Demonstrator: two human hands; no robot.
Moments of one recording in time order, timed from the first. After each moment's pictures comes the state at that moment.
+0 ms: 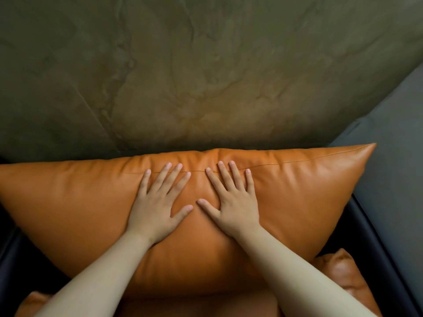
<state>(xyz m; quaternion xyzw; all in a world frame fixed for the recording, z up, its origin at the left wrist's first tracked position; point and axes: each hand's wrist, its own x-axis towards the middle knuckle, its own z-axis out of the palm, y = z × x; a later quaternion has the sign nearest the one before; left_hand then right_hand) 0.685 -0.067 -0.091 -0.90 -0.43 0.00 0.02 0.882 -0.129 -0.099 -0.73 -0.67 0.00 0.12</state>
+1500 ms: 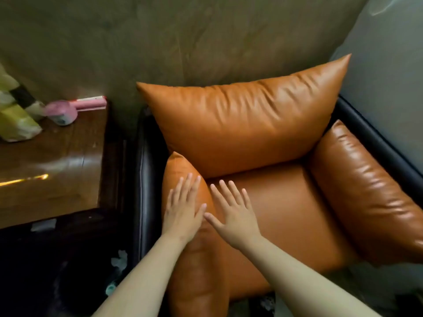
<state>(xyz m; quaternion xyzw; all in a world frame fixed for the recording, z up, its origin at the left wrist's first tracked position) 0.391 -0.340 -0.077 -0.87 -0.46 -0.05 -0.17 0.527 -0.420 -0.084 -0.77 -0.62 0.11 0.11</state>
